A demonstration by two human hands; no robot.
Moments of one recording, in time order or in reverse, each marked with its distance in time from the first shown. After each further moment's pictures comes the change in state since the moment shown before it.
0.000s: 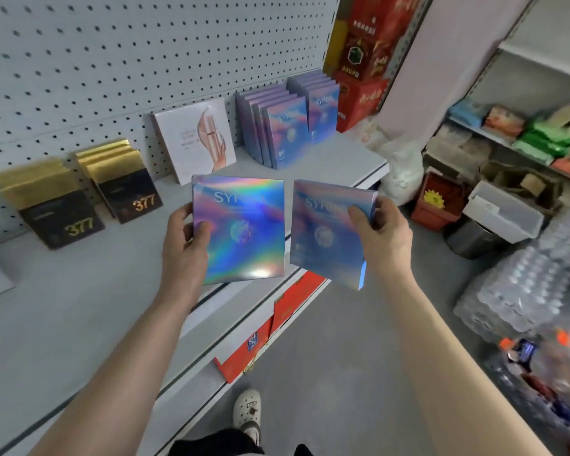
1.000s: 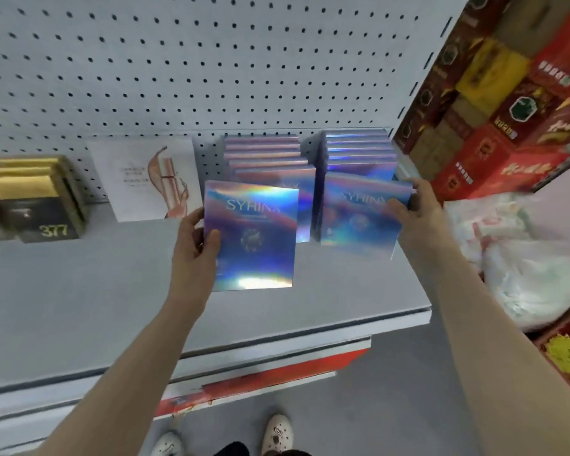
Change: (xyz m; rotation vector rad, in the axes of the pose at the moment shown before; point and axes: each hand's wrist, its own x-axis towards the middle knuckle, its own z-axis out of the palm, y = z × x) left_hand 0.183 -0.024 0.277 0.096 0.484 0.037; right_hand 0.516 0.100 0.120 0.284 -0.688 -0.306
